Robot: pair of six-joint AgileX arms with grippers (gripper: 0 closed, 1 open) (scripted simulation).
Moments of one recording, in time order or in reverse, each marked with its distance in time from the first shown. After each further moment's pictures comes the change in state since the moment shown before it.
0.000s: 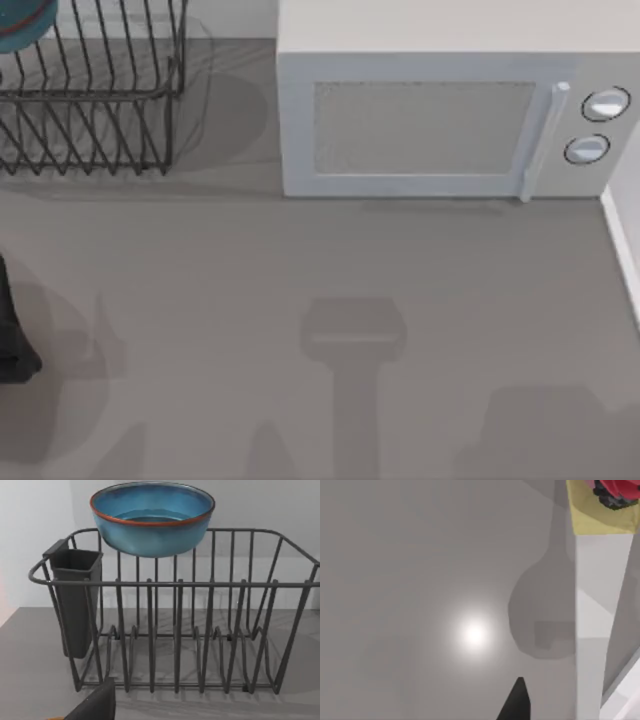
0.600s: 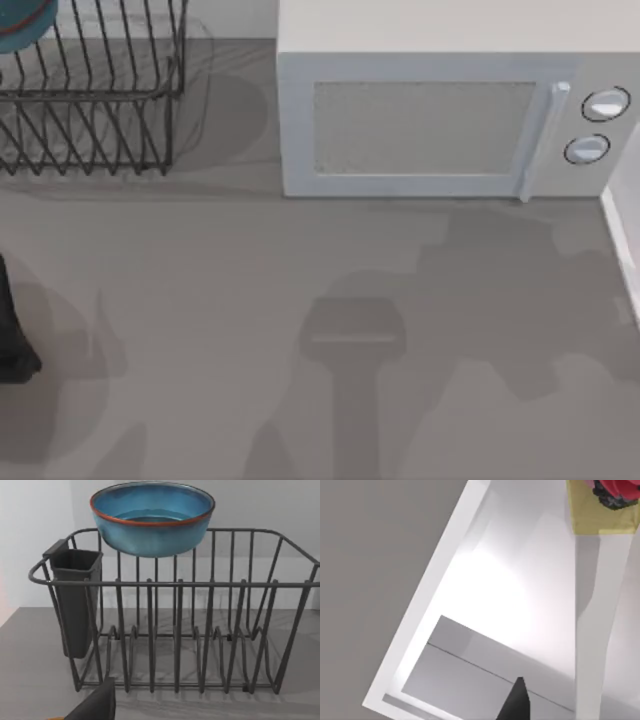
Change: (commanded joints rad) left arm 0.000 0.000 0.000 0.000 0.000 0.000; right arm 0.066 0.589 0.774 -0.249 0.008 0.021
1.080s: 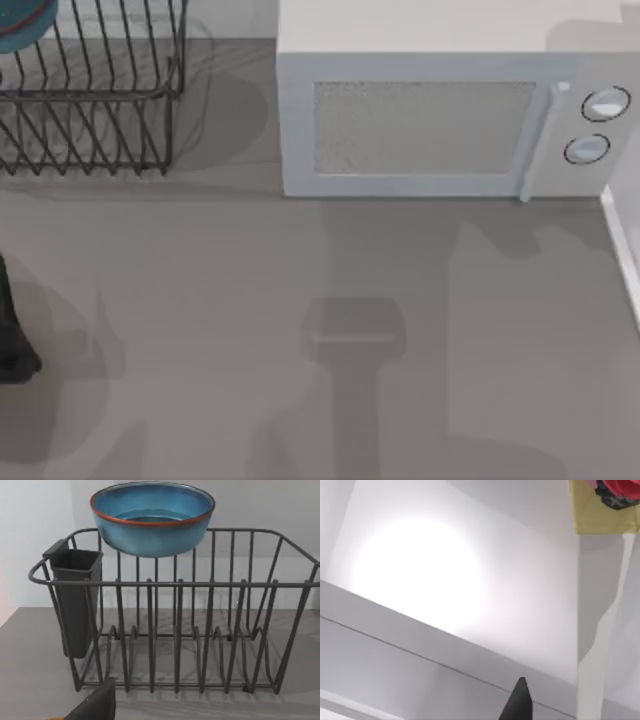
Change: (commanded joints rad) left arm 0.000 0.000 0.000 0.000 0.000 0.000; right arm 0.074 0.570 0.859 -0.225 0.006 0.104
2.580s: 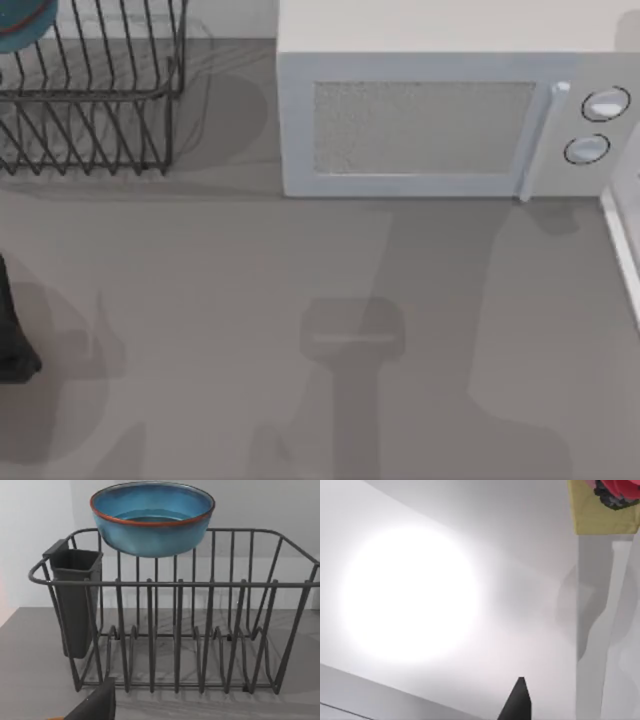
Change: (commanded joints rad) left arm 0.000 0.000 0.000 0.000 0.000 0.000; right arm 0.036 0.060 -0.179 0.252 0.003 0.072
